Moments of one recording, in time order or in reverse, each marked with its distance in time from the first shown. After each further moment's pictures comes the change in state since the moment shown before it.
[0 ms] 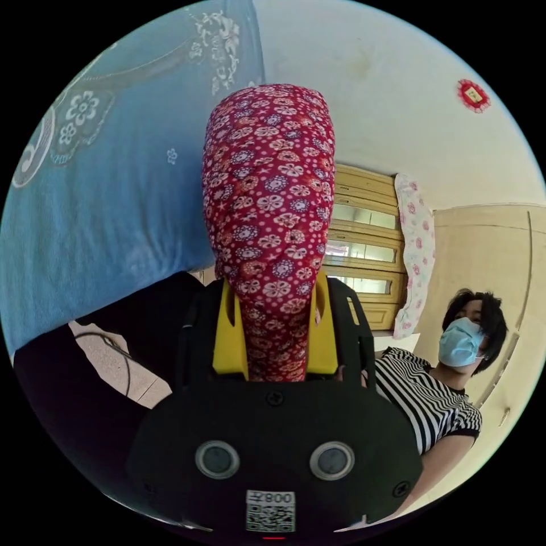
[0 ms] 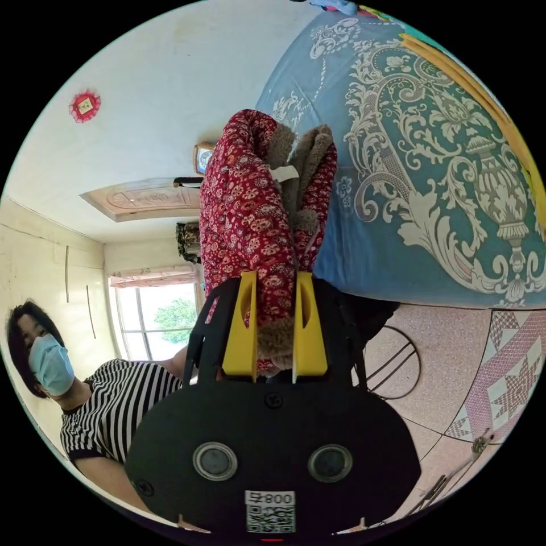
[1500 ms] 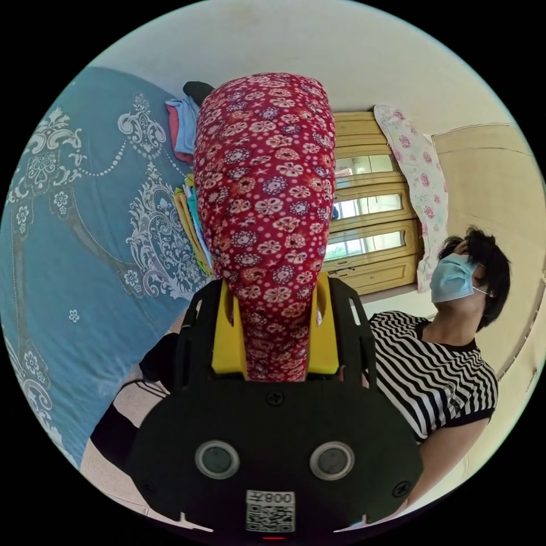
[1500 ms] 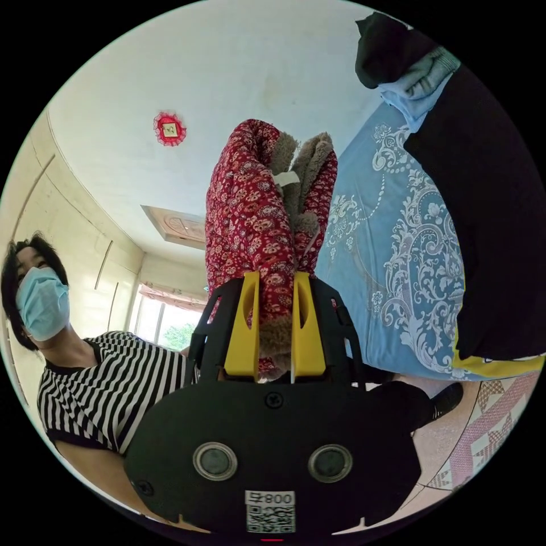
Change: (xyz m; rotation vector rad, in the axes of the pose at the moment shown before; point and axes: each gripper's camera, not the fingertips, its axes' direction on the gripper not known) left arm 0.103 -0.136 0.327 -0.199 -0.140 0.311; right arm -0.150 0.081 -0.315 0.296 -0.151 -0.214
